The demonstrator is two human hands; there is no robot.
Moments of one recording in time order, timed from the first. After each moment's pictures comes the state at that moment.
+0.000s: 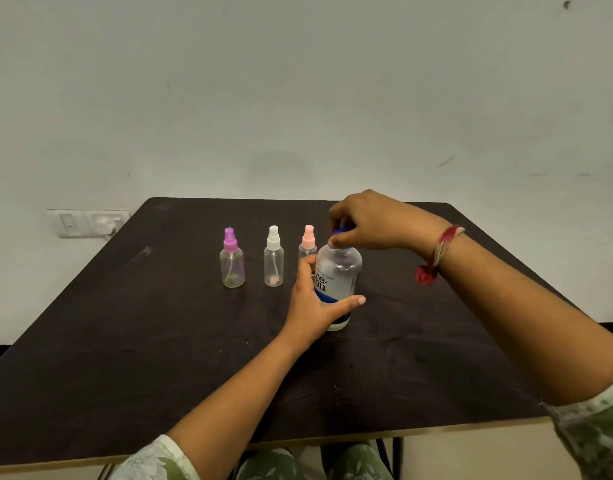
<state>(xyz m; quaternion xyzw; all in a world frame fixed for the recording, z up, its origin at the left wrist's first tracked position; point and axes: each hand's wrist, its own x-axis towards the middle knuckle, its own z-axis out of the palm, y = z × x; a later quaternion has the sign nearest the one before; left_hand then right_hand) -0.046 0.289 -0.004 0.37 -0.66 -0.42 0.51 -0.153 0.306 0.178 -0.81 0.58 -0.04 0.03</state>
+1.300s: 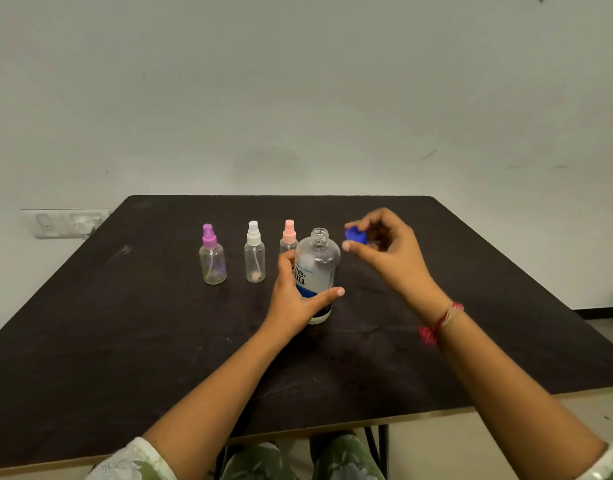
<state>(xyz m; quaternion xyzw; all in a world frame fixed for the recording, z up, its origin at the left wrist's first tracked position) -0.044 0.288 -0.006 0.38 -0.67 -0.40 0.50 -0.203 0.330 0.090 -0.64 0.49 -0.56 0.21</state>
